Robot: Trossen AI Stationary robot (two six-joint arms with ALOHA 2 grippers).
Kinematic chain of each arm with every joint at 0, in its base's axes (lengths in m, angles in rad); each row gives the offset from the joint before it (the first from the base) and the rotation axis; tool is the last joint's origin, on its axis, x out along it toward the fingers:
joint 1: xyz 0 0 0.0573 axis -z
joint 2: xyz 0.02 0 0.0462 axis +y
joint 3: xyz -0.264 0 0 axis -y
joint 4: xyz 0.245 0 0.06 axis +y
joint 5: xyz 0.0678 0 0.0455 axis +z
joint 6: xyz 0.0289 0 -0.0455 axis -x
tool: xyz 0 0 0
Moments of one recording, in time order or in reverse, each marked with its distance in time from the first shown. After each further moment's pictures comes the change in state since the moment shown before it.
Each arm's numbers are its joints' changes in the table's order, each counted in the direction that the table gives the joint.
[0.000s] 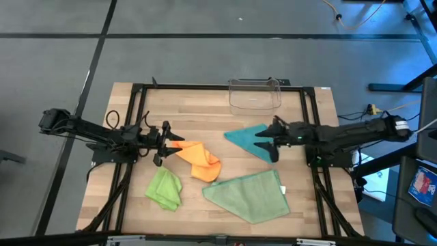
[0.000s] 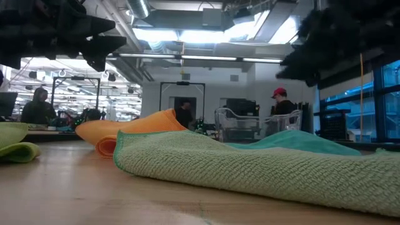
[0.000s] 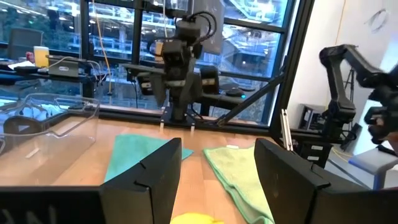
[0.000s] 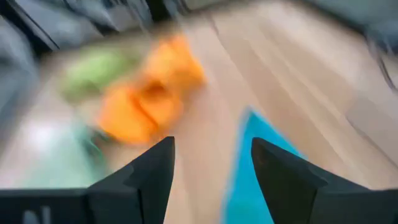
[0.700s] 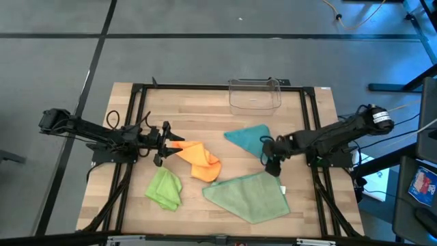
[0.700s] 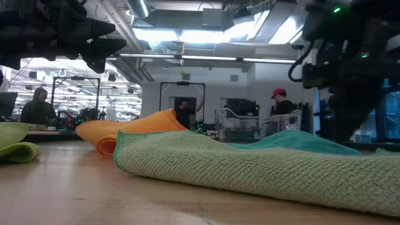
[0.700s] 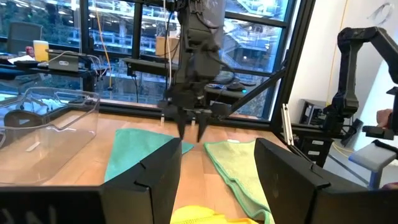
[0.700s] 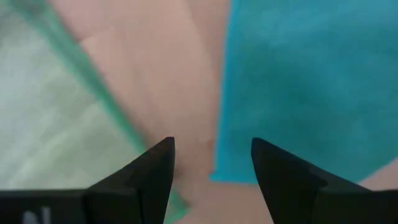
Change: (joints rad) left arm 0.000 0.000 0.000 0.025 0.000 0.001; right arm -0.196 0.349 0.197 0.610 0.098 -0.341
